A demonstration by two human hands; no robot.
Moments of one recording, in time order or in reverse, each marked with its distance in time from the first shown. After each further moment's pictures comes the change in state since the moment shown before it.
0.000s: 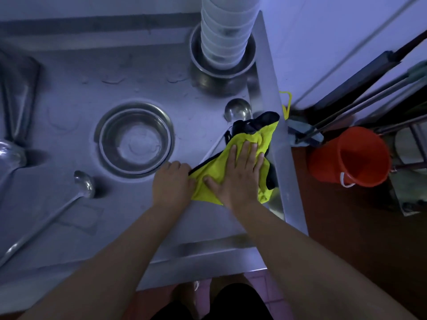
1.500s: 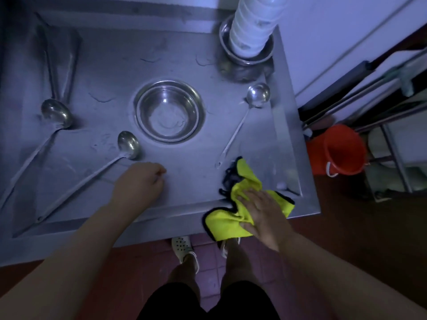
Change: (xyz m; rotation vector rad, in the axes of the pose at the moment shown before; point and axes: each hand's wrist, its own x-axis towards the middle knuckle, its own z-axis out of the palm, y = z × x) left_hand -0.133 -0.136 -0.047 -0.352 -0.040 -0.082; right_hand -0.183 0.011 0.001 0.051 -0.108 -0.483
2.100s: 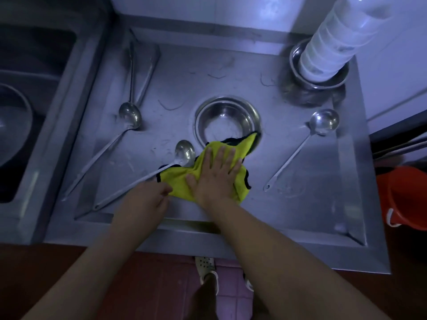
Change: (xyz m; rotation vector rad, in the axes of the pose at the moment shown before) left_hand -0.046 -0.066 -0.032 0.063 0.191 -0.042; right_hand 0.224 -0.179 -0.006 0.020 0.016 0.242
